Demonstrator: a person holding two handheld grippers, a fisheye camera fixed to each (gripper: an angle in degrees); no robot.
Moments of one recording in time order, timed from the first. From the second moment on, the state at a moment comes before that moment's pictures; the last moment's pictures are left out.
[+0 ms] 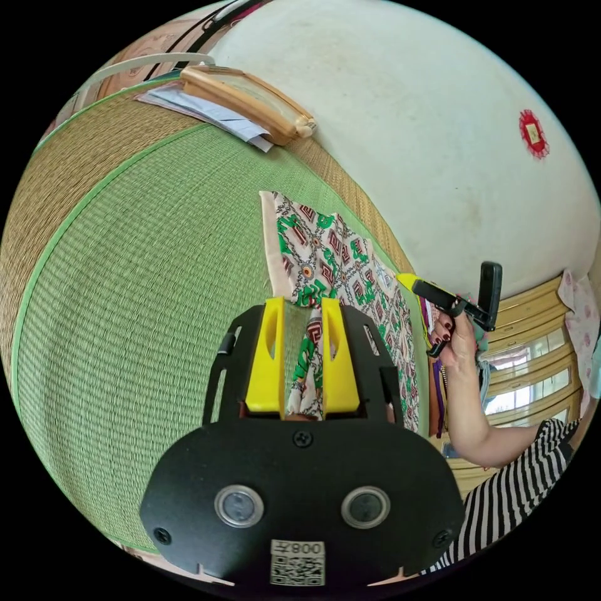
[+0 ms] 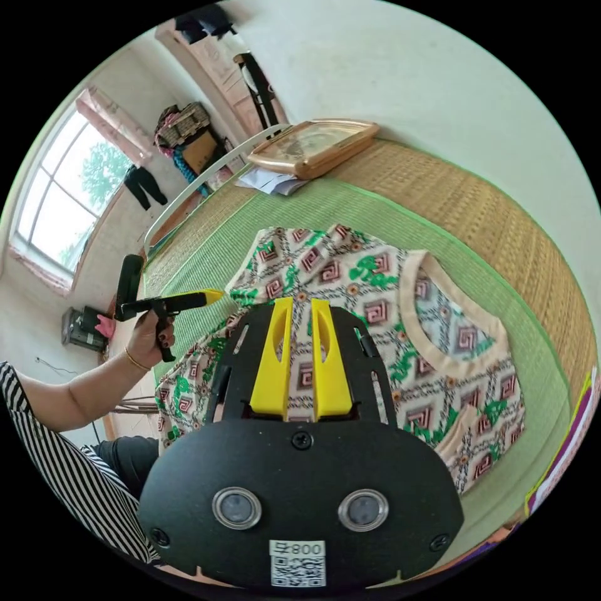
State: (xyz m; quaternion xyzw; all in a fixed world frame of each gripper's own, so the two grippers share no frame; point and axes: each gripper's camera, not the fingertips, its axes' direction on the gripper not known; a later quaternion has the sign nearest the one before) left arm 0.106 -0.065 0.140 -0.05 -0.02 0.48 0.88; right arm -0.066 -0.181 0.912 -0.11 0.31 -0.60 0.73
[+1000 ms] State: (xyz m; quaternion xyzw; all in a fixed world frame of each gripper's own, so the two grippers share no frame) left arm 0.190 0.138 -0.005 0.00 -0.04 0.60 0.80; right arm -0.085 -0.275 1.052 -0.14 0.24 -0.62 0.73
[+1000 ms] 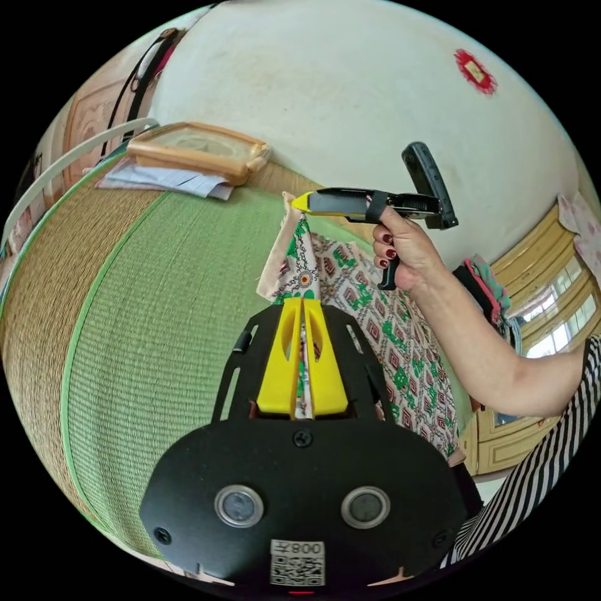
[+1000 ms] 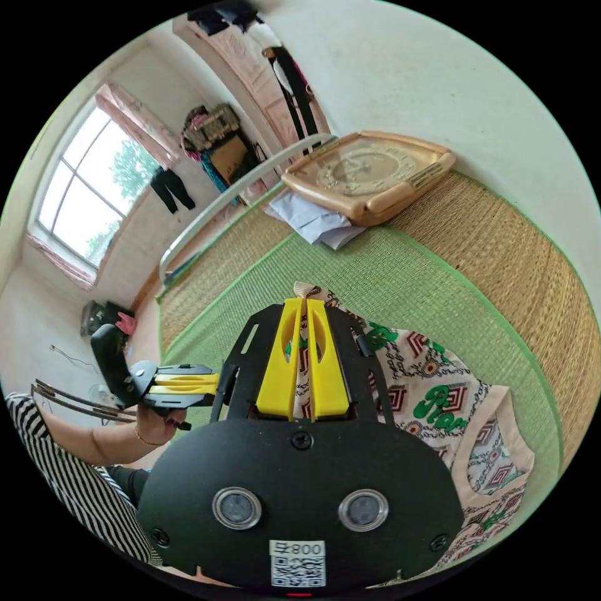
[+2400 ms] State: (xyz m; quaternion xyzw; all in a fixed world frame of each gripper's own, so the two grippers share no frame) left arm 0.135 0.308 0.042 -0.16 -0.02 0.68 0.72; right arm -0.014 -0.352 0.851 -0.12 0.17 -0.50 0.84
